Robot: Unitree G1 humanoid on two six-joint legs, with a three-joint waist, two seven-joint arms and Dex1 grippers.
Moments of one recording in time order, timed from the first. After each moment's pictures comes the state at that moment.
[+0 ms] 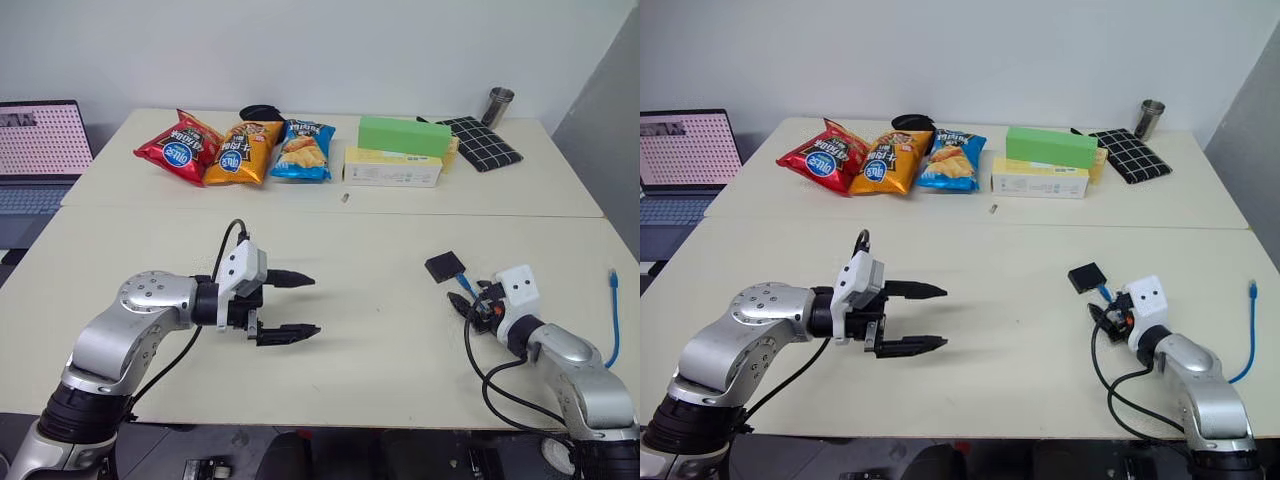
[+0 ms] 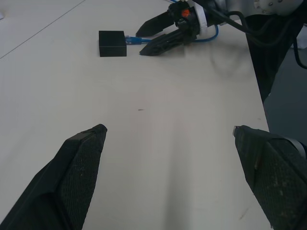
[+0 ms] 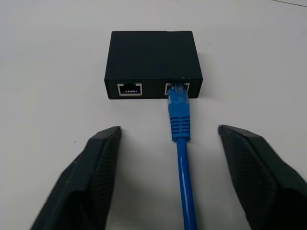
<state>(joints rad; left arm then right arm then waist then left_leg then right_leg) -0.29 0.79 -0.04 -0.31 -0.54 0.53 -1.17 -0.05 -0.49 -0.13 -0.22 0.25 0.55 0.44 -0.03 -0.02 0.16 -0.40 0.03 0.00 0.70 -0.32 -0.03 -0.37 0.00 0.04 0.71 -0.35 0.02</state>
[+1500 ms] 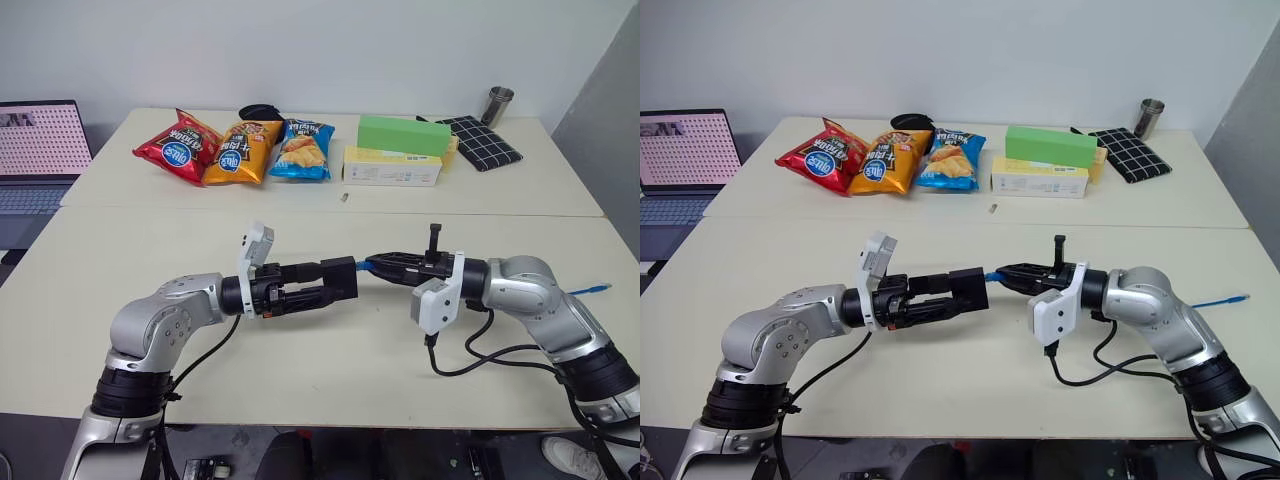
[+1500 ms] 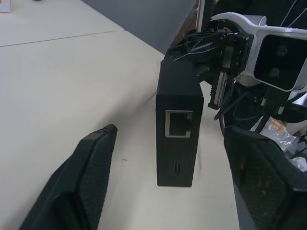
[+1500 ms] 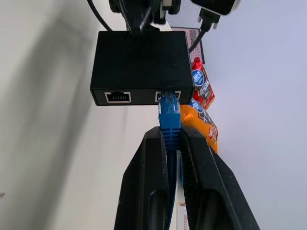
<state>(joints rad) -0.39 0.57 0.01 -0.17 -0.78 0.83 -1.03 -0.48 -0.69 0.30 -0.10 -0.22 -0.56 0.74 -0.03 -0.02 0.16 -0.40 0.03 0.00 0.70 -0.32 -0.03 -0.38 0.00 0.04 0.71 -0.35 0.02</state>
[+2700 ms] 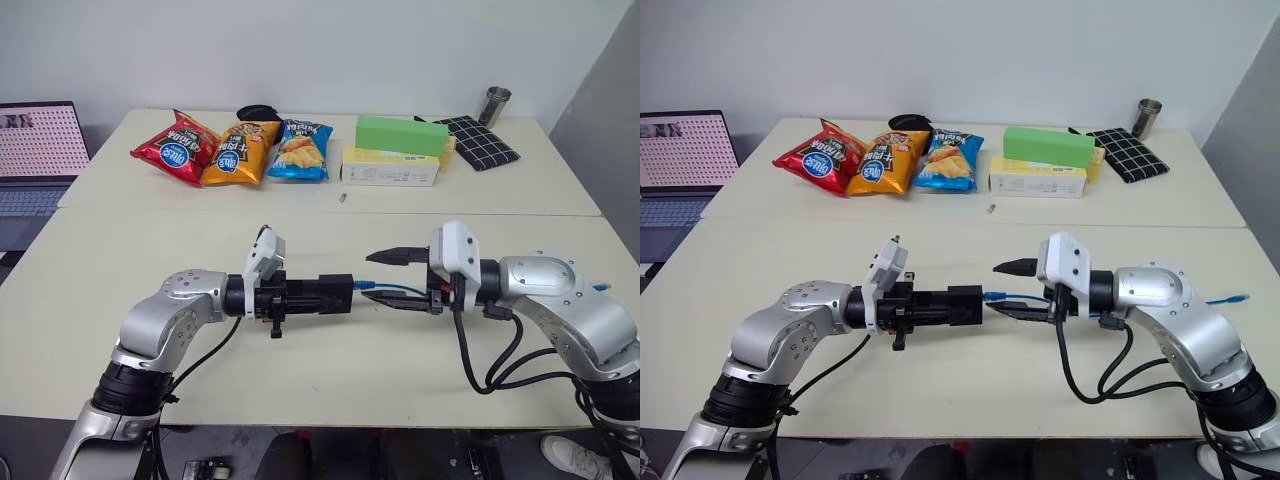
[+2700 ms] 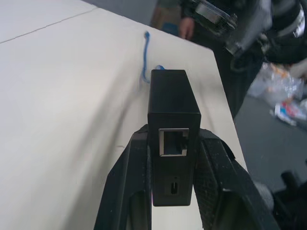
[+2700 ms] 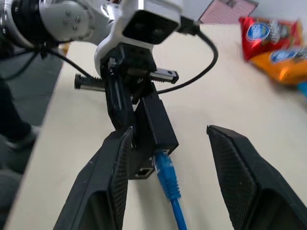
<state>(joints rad) -0.40 0.63 -0.12 -0.15 -0.58 0.56 -1.22 -0.48 -0.72 0.20 -0.48 0.66 0.66 0.84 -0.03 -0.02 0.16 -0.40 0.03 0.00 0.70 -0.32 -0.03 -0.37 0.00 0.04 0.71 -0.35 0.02</state>
